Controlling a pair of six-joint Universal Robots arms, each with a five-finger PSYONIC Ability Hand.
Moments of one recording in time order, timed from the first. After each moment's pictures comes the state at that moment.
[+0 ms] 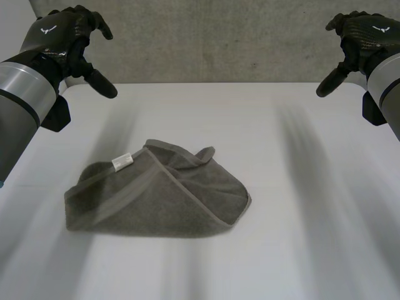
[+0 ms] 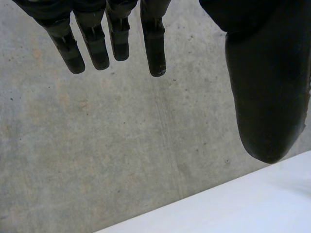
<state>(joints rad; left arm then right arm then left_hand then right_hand) 4.38 -1.69 -1.35 3.16 -1.51 3.05 1.89 -1.30 1.14 0.14 1.64 3.11 0.27 0.27 0.27 0.28 0.07 0.24 0.26 0.24 0.25 0.06</state>
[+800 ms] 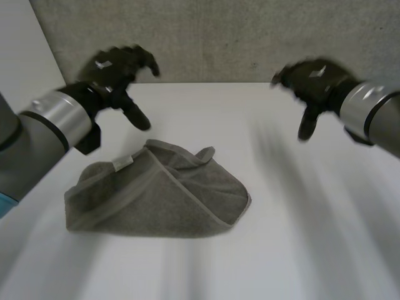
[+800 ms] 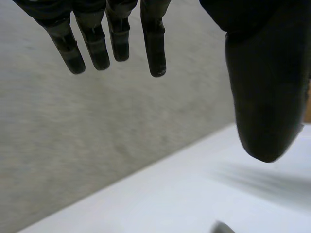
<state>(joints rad) 4.34 -1.77 -1.38 3.14 -1.28 3.13 1.89 -1.23 1.12 0.37 1.30 2.65 0.28 0.28 0.28 0.29 0.10 0.24 0.26 0.24 0.25 0.06</state>
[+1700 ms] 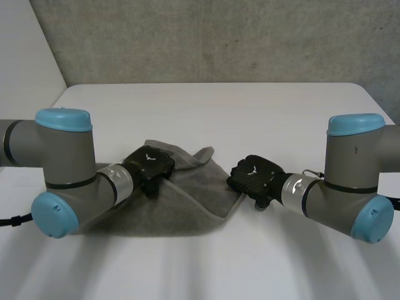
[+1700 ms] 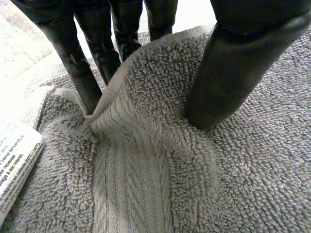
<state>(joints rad) 4.30 -2.21 -1.33 3.02 -1.28 3.60 1.96 -0.92 1.36 0.14 1.06 2.33 1.04 1.05 1.04 1.05 0.86 0.74 0.73 0.73 0.74 0.56</state>
